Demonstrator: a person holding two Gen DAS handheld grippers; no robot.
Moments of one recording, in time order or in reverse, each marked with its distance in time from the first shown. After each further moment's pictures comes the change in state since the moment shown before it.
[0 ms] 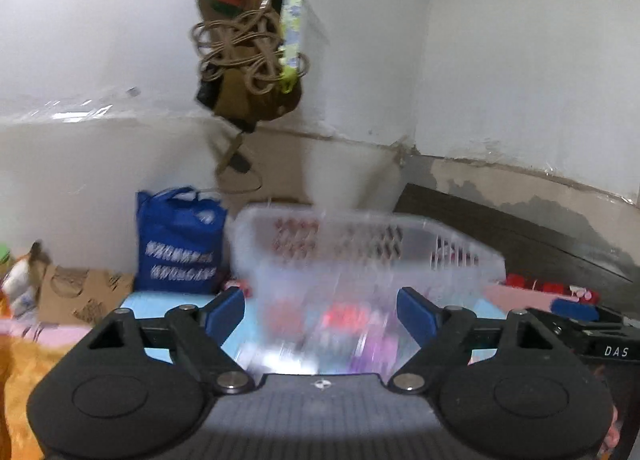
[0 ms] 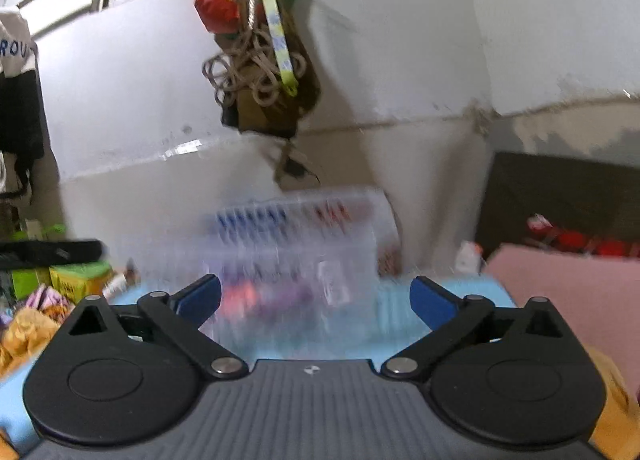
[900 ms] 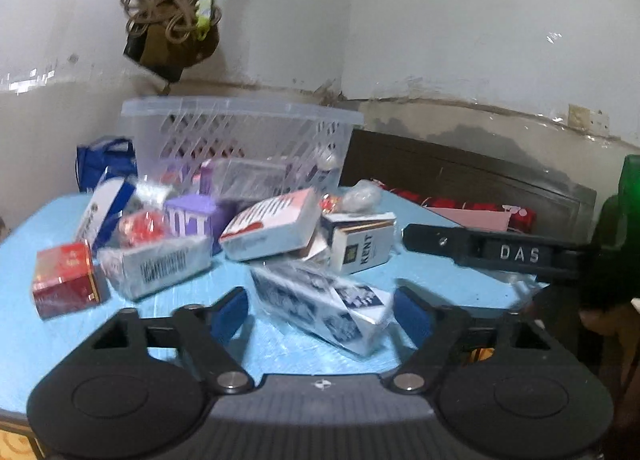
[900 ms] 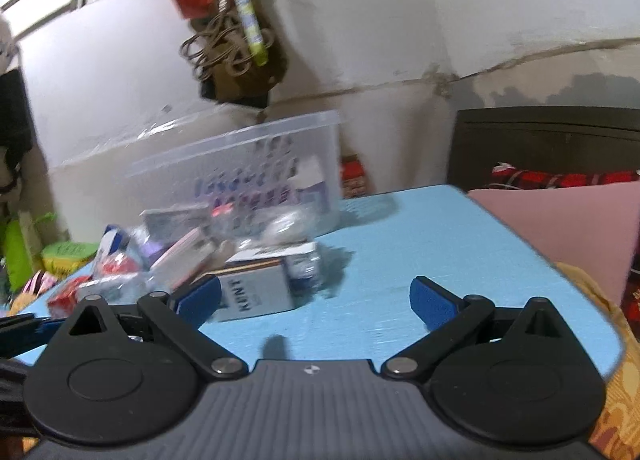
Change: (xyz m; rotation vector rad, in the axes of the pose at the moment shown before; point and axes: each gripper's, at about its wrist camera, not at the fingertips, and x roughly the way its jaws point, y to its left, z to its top) left arm -0.039 -0.085 -0.121 0.074 0.095 -0.158; right arm -0.048 -0.002 -0.070 0.065 0.037 -0.037
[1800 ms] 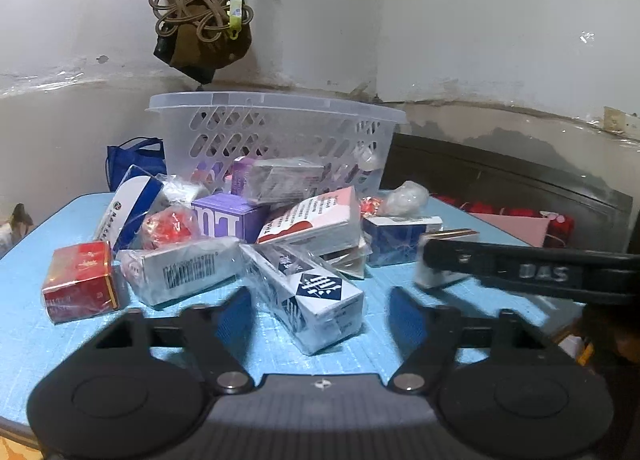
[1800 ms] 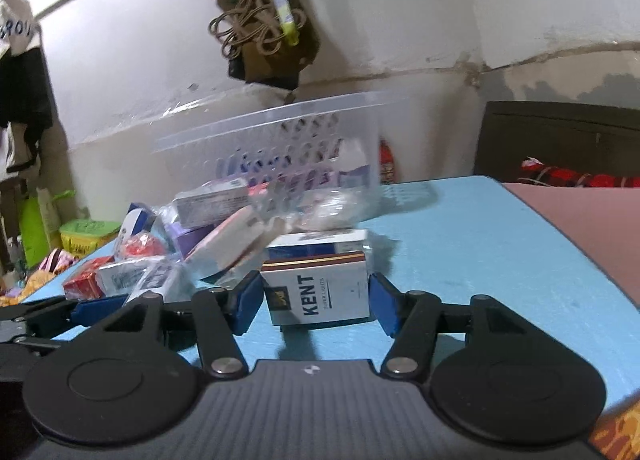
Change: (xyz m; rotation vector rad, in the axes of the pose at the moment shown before) left arm 0.022 -0.002 0.003 0.004 -0.016 0.132; right arm 0.006 0.016 0.002 -0.023 0.040 0.043
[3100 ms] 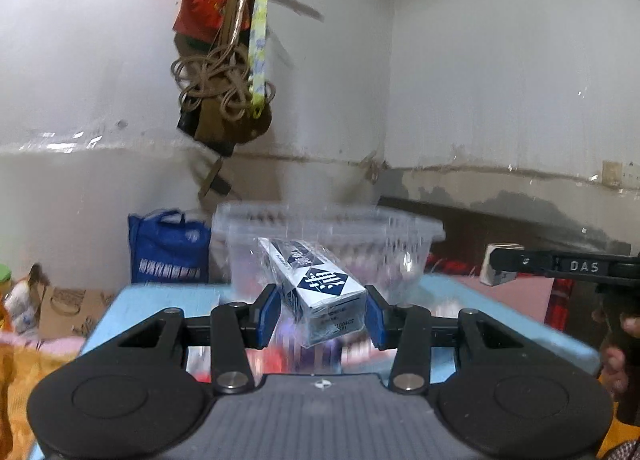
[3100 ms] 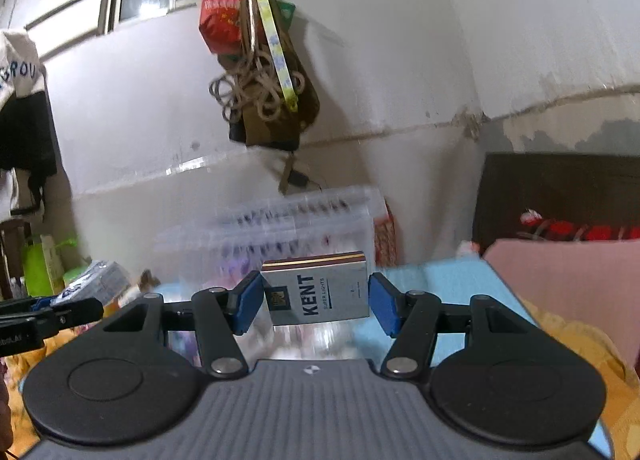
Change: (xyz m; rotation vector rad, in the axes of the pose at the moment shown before) left arm -0.041 0.069 0.078 0.009 -0.190 -0.025; right arm -0.005 -0.003 0.071 -0.010 -0.151 0.021
